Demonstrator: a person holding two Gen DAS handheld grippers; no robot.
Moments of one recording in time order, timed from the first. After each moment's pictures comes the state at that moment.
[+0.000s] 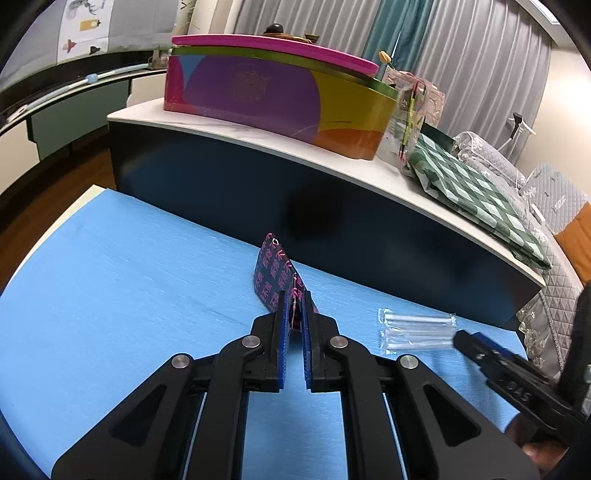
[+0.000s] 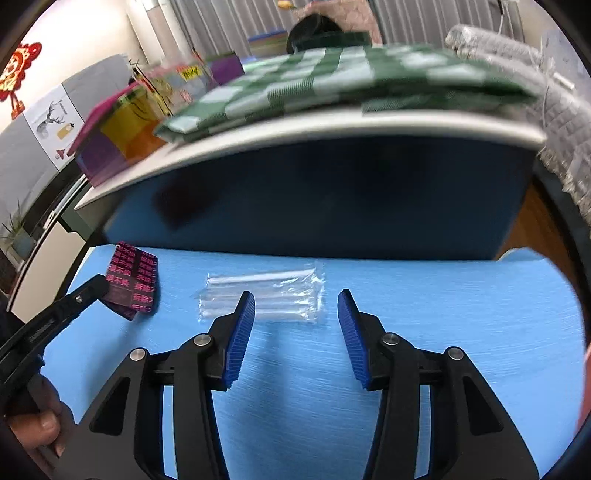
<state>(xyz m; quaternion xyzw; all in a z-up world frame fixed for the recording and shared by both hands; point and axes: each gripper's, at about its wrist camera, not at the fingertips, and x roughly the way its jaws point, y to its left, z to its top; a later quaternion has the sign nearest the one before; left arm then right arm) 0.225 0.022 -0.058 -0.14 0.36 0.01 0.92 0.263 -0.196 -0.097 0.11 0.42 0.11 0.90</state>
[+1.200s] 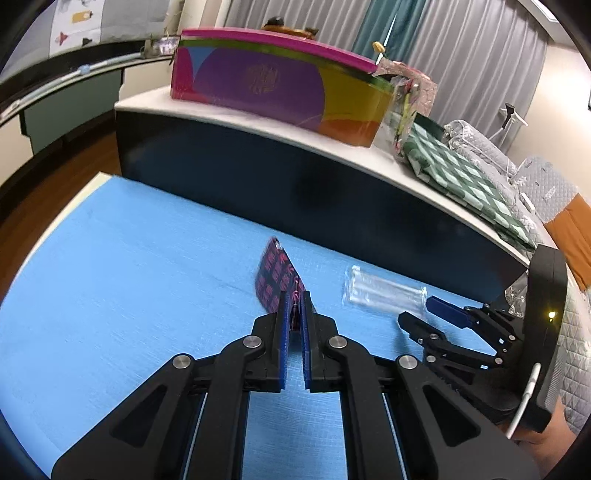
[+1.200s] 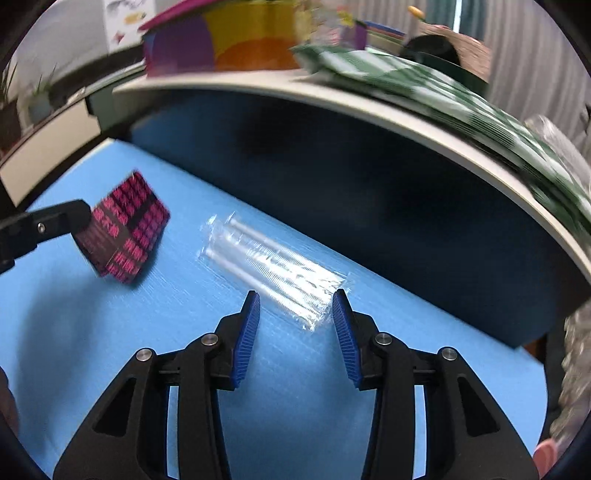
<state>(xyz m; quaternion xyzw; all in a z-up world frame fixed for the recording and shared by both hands) 0.212 0.040 -0.061 -0.14 0.38 -0.02 0.91 0.269 -0.122 -0.102 -0.13 0.41 0.18 0.88</state>
